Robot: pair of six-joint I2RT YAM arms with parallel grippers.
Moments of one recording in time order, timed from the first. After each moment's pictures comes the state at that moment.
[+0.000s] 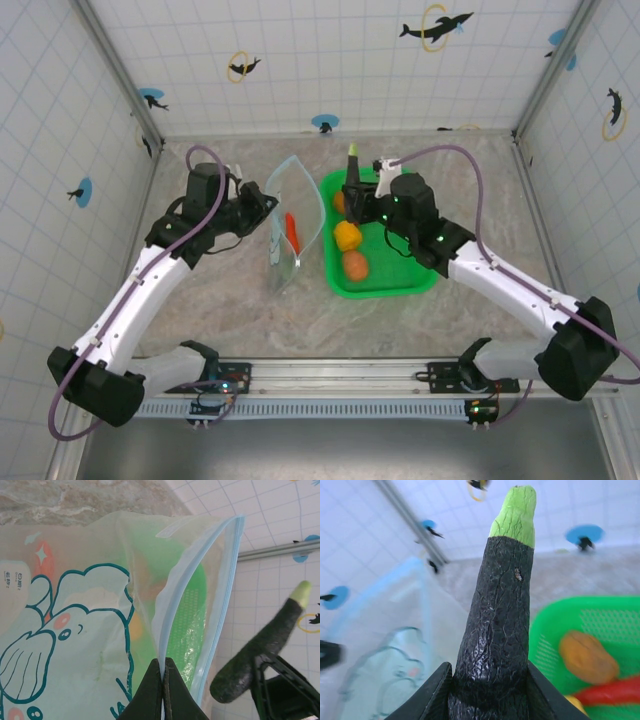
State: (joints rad) left arm -0.44 1.13 1.15 -0.62 0.27 -1.01; right arm 0.75 1.27 1.03 -0.02 0.02 0.46
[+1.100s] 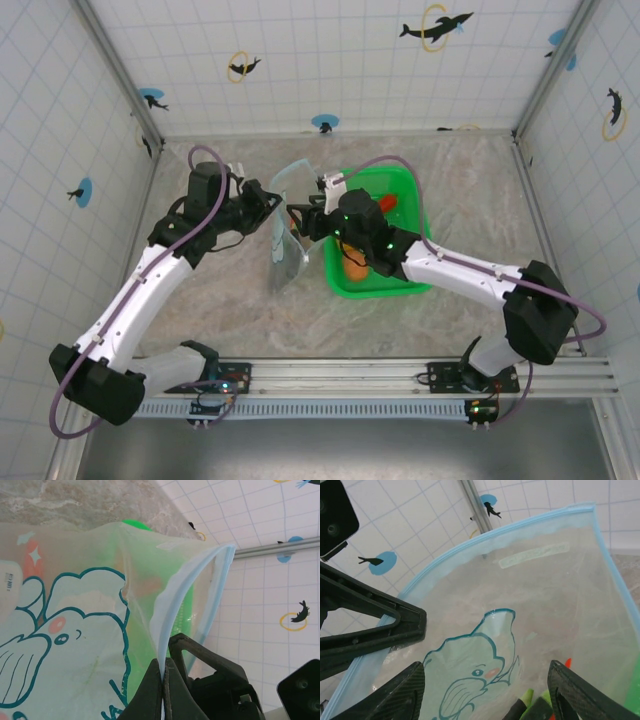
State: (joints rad) left arm -0.44 1.14 1.14 -0.56 0.30 -1.05; right arm 0.94 1.51 1.06 0.20 0.06 0.43
